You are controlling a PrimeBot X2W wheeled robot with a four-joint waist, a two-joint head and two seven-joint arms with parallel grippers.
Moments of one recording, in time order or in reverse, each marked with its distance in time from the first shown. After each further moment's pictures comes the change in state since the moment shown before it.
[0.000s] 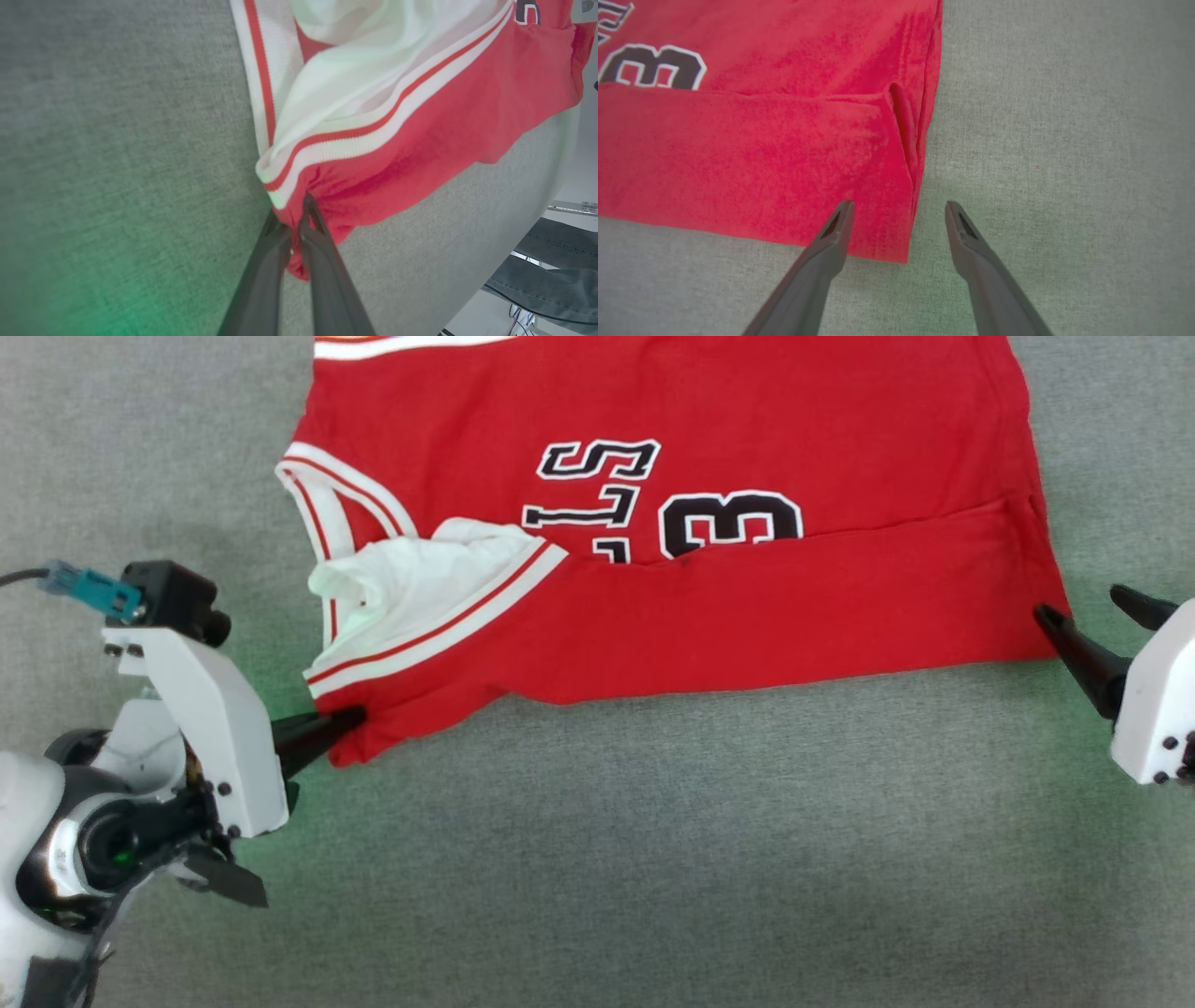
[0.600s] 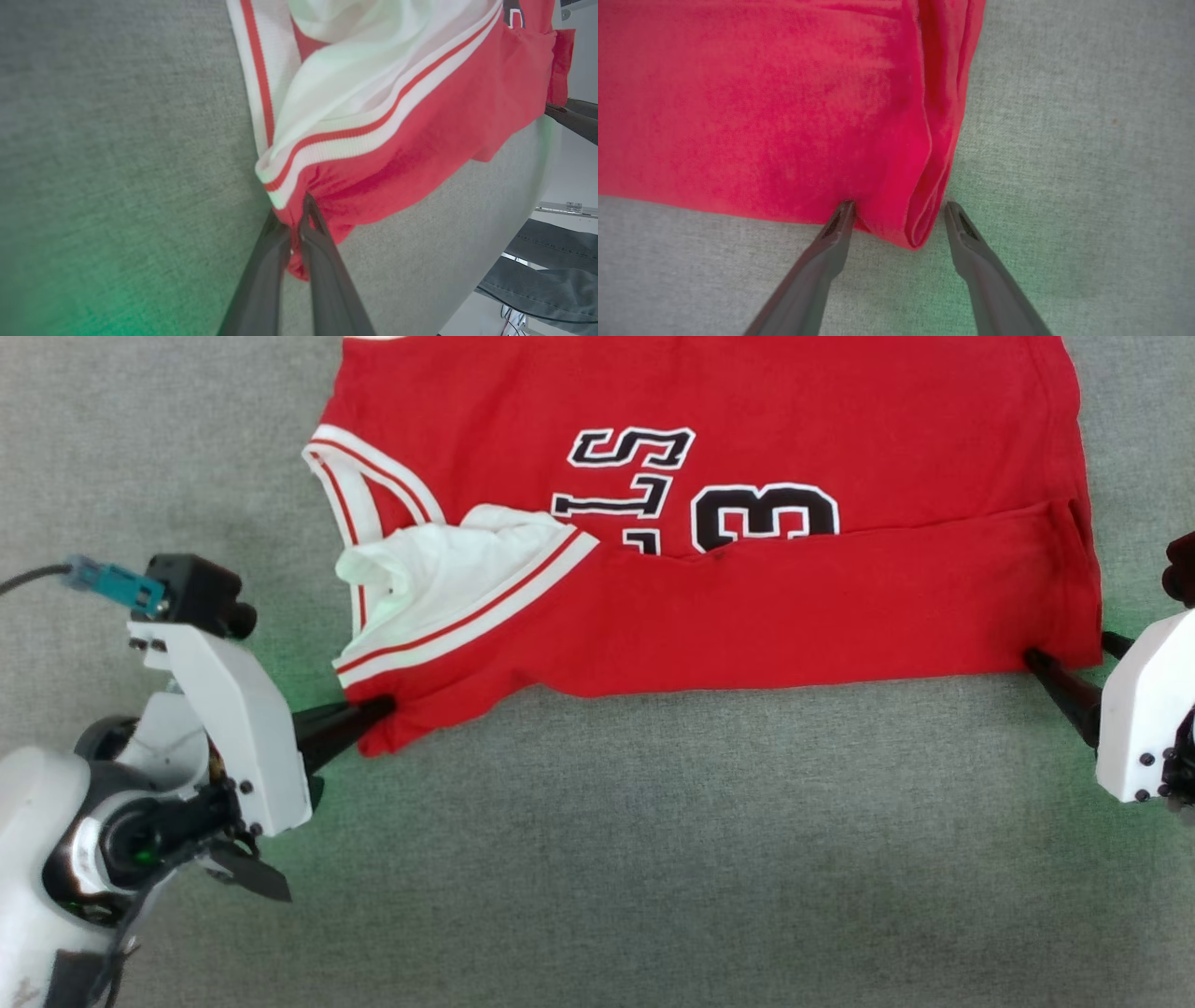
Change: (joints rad) left arm -0.015 -0.041 -0.009 0.010 0.001 -0.040 -0.026; right arm 0.016 0.016 0.006 0.012 -0.053 0.000 0.146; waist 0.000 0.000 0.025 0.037
